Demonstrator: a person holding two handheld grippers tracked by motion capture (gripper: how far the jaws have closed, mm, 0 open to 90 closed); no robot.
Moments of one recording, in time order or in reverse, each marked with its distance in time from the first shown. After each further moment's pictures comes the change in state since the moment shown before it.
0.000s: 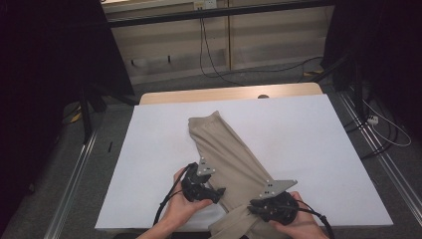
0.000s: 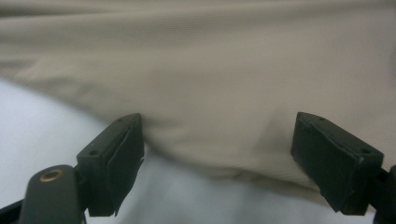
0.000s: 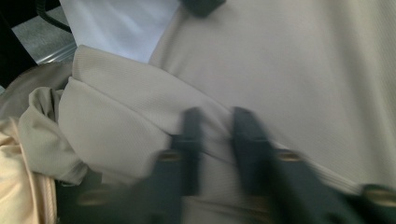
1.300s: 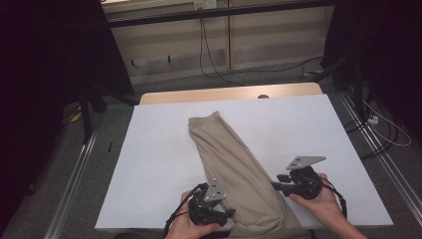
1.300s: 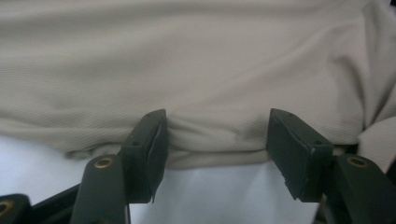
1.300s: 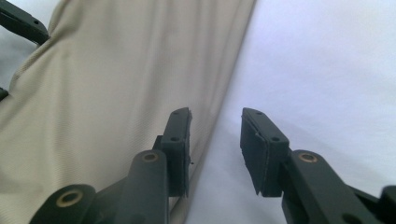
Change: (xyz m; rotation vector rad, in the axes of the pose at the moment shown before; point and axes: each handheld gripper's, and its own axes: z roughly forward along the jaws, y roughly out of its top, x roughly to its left) left arm -0.052 -0.015 -0.017 -0.023 -0.154 0.091; right arm -0.071 -0.007 -0.031 0.001 -0.173 0.181
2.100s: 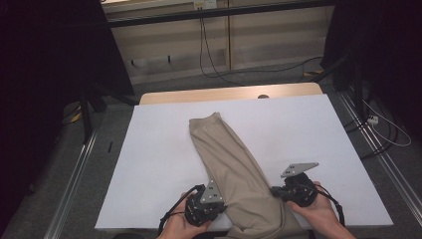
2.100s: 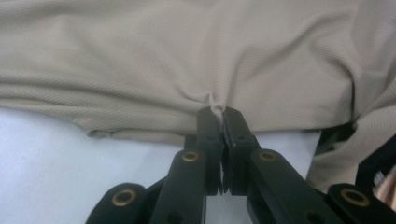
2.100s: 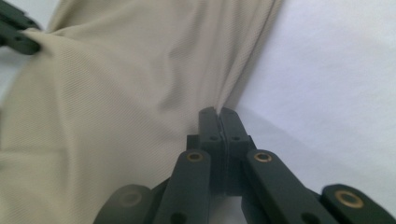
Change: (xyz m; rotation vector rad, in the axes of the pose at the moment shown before) left arm 0.003 -0.005 -0.015 0.055 -0.040 0.015; right arm 0.019 -0.008 0.003 0.054 0.057 0.017
